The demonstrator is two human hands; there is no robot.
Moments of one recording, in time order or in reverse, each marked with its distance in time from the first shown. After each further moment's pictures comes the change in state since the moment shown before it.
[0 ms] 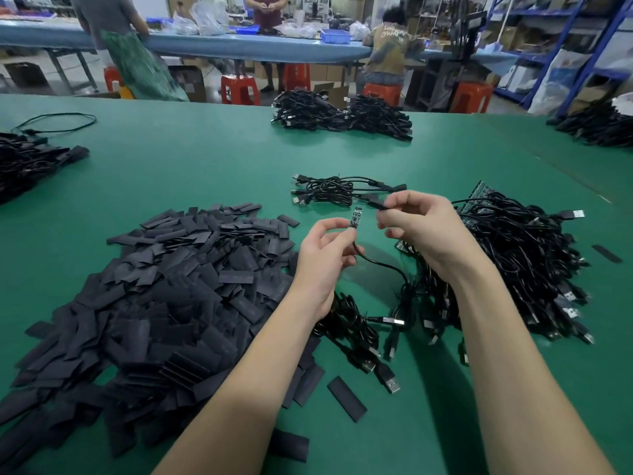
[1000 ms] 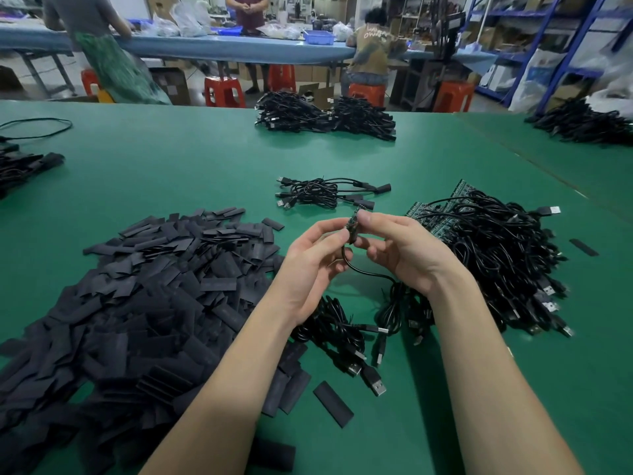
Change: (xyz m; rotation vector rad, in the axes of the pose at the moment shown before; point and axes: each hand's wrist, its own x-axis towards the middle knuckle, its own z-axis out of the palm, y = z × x) left_hand -0.006 0.008 -0.008 -0.124 -0.283 -0.047; right_hand -0.003 0.015 -0.003 0.332 -0.275 0.213
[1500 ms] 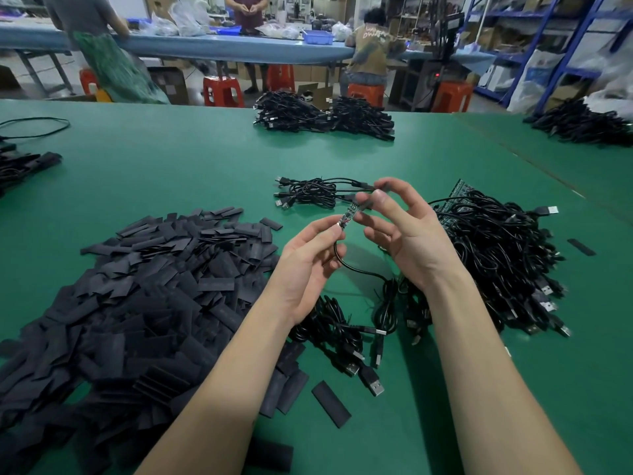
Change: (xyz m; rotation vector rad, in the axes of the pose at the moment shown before) left_hand 0.002 0.002 0.003 -0.106 0.057 -0.020; right_hand -0.001 -0.005 0.000 0.146 0.113 -0.270
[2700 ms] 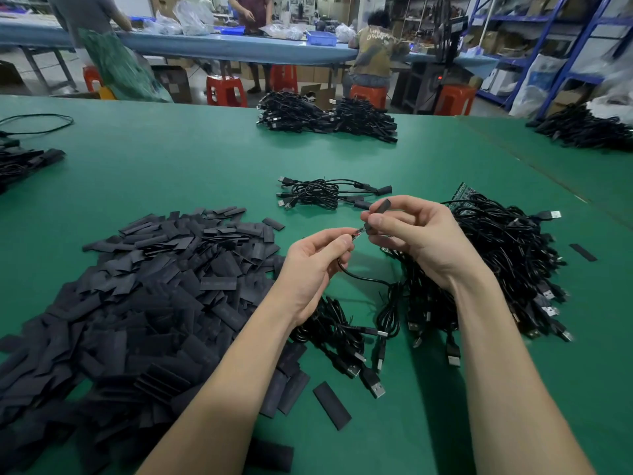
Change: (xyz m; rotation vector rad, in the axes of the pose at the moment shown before) left_hand 0.003 -0.008 -0.001 0.166 -0.020 0.075; right_hand -0.005 -0.012 -0.010 -0.264 -0.015 0.032
